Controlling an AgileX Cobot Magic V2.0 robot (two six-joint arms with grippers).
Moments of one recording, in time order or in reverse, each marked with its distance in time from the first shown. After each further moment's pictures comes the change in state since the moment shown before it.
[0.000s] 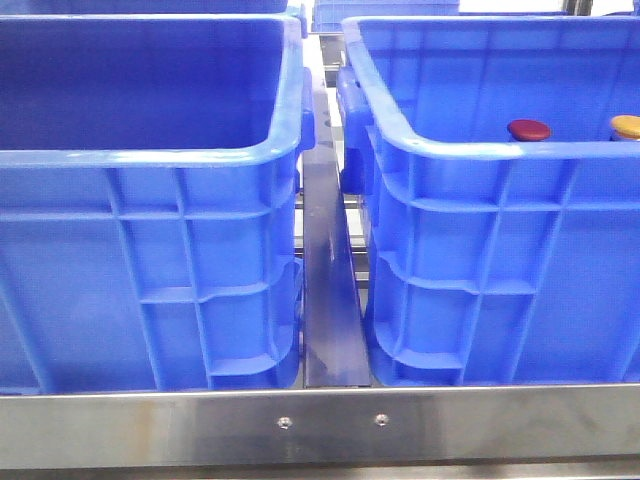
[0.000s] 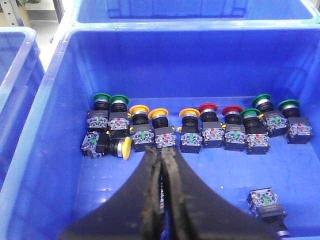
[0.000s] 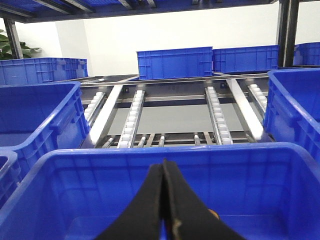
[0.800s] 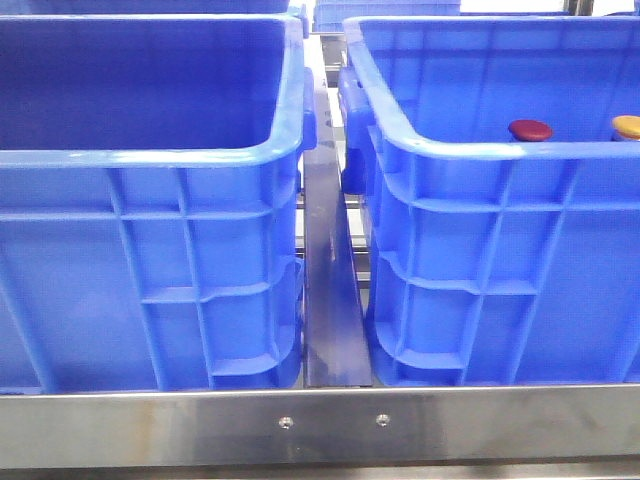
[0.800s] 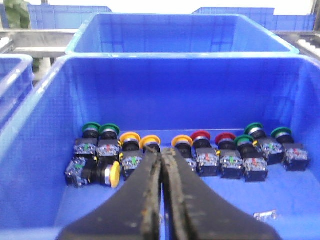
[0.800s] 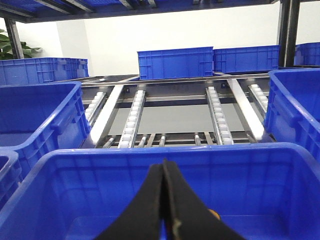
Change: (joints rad) left arm 0.000 -0.331 0.473 -0.007 -0.453 0.000; right arm 0.000 0.000 0.000 0.000 0.000 0.000
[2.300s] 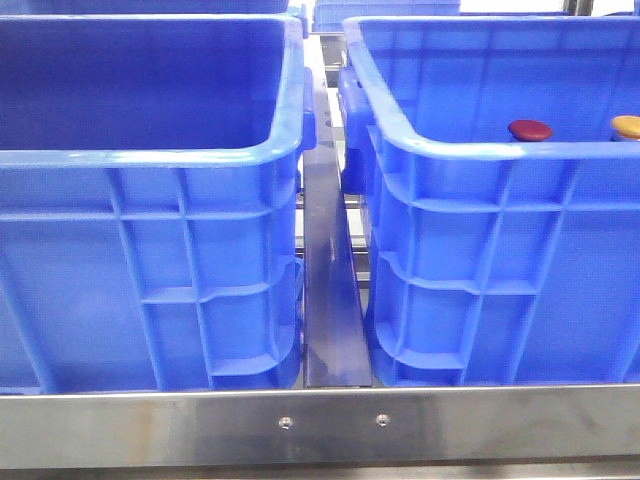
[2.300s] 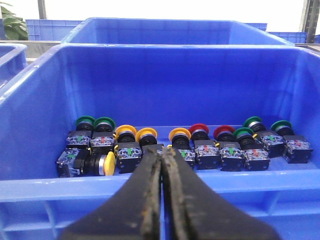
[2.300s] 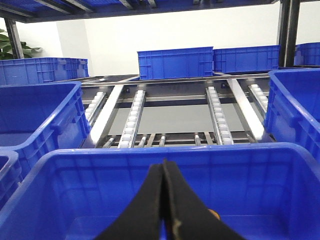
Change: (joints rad) left arm 0.000 -0.118 0.200 -0.004 -0.153 -0.002; right arm 0.000 0.000 0.000 0.000 0.001 0.000
